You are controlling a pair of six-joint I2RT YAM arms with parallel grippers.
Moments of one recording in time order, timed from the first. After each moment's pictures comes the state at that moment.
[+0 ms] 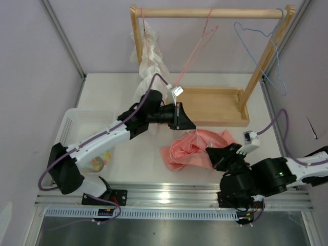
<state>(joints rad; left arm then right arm) -0.82 1.47 1.23 -0.14 0.55 -0.72 1.84 0.83 1.11 -1.29 1.27 1.73</state>
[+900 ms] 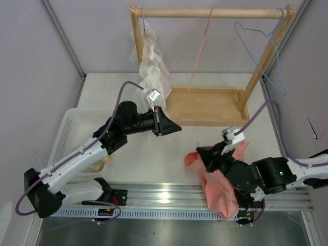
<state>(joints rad) -0.75 1.09 1.02 -0.05 0.50 -0.77 1.78 0.75 1.13 -0.74 1.17 0.72</state>
